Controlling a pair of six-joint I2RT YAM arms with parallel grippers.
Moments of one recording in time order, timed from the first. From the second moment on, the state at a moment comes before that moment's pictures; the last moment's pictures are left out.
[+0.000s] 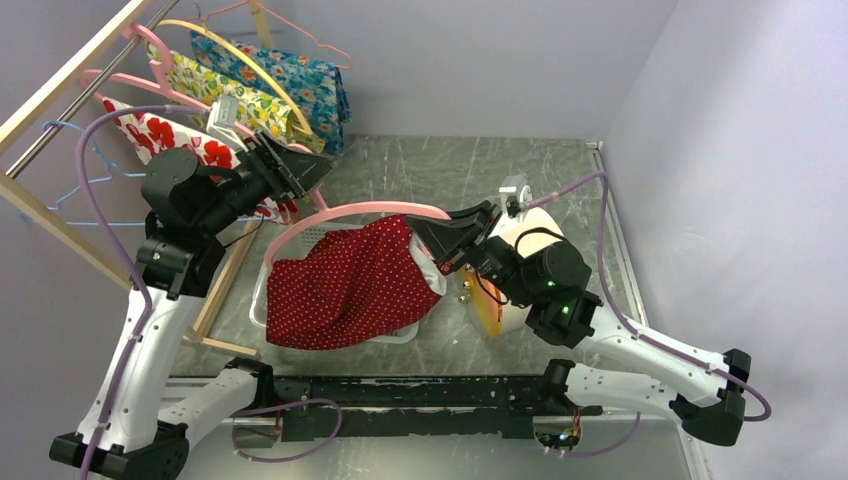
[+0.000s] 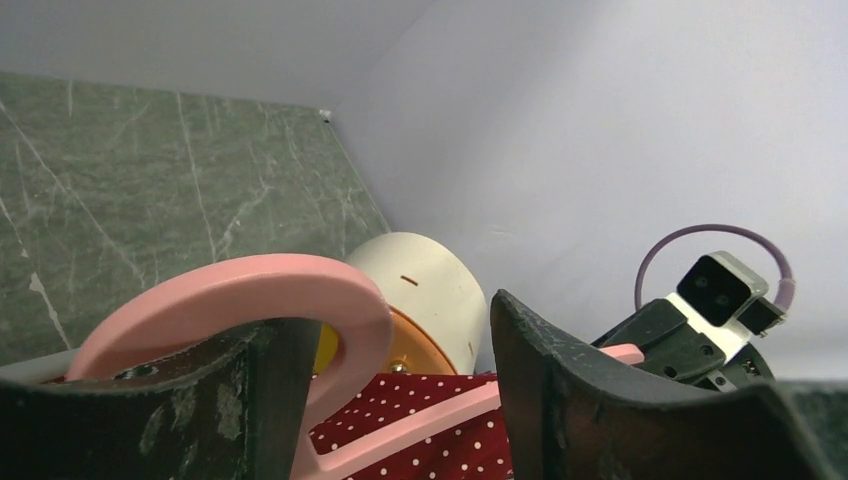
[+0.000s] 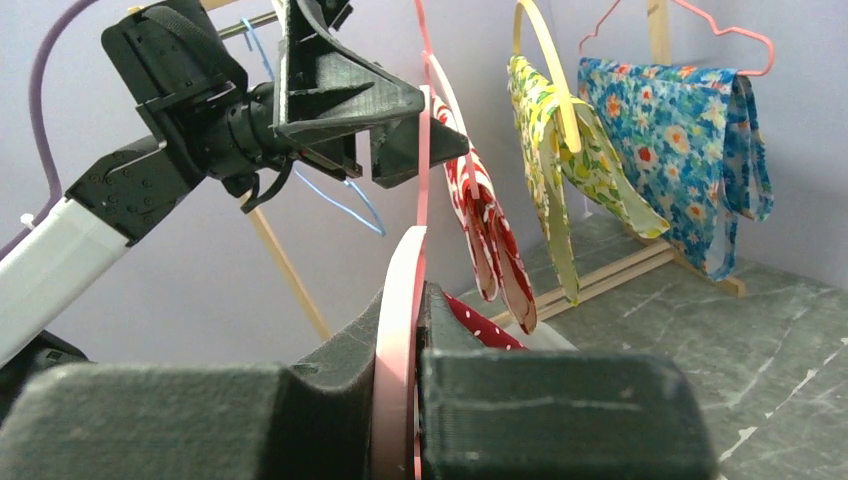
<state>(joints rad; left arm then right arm) -0.25 0.94 1.29 -0.28 0.51 -0.82 1.07 0.89 0.89 0.40 0.11 0.30</state>
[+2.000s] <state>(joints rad) -0.46 0.84 1.30 -0.35 0.23 -0.68 1.07 0.66 0.79 -0.34 0.08 0.19</state>
